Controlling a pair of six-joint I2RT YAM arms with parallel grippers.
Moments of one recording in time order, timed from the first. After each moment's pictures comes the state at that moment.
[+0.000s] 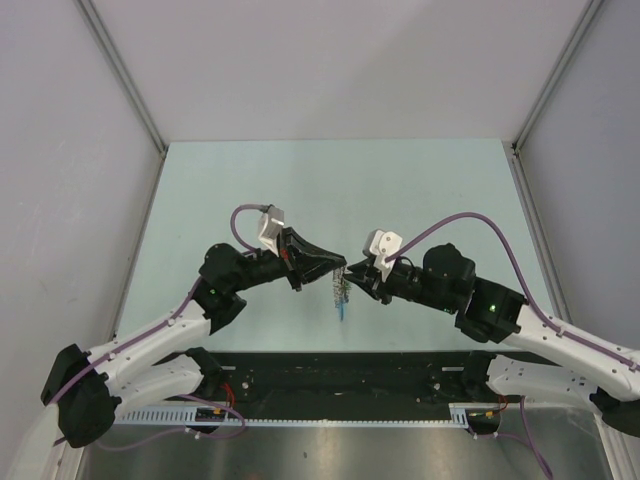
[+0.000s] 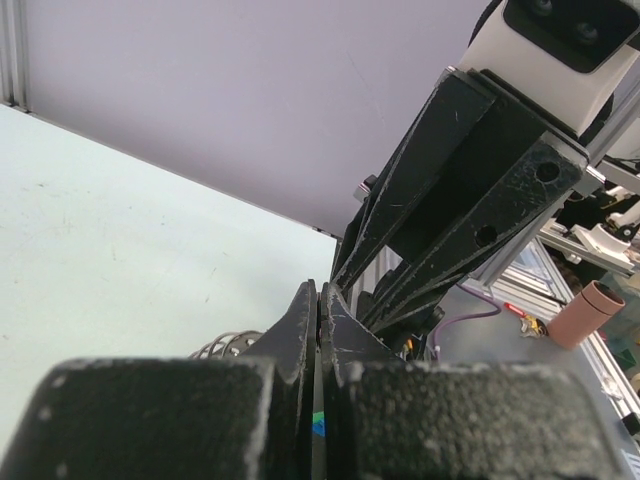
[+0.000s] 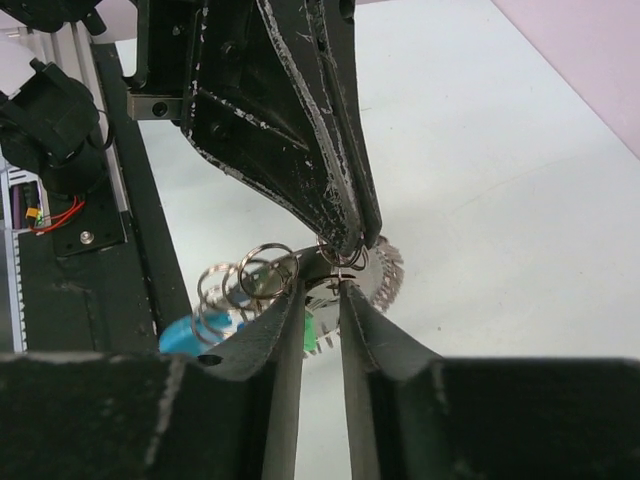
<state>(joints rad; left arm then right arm) -0.74 0.96 0.57 0.68 0.58 -0.55 1.07 0.86 0.90 -0.21 -0.07 -0.15</state>
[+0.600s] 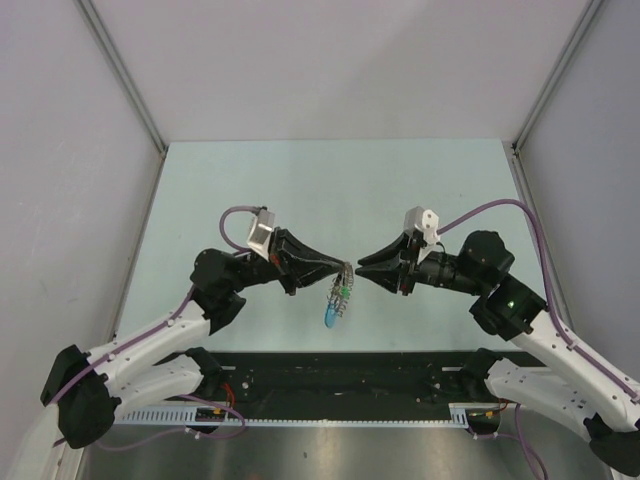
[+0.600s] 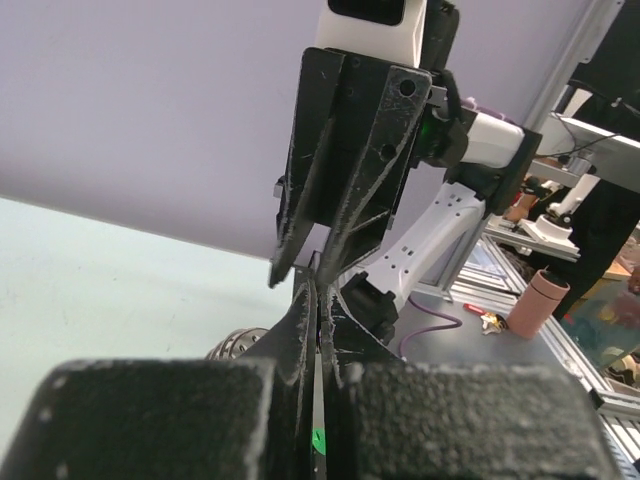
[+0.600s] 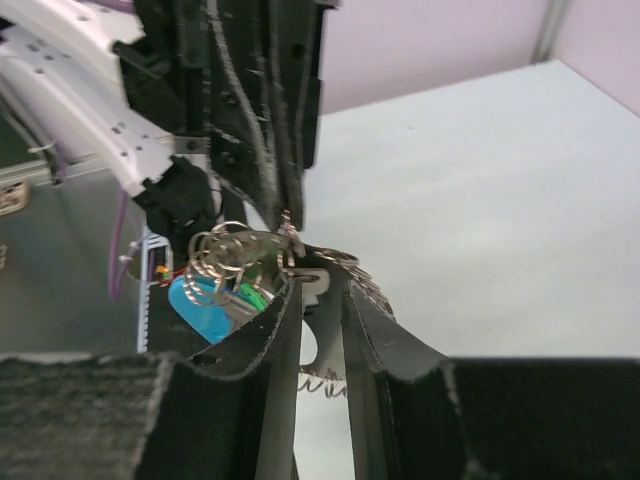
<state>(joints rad) -0.74 0.96 0.57 0.84 0.68 -0.61 0.78 0.77 0.86 -0.09 -0.51 0.08</state>
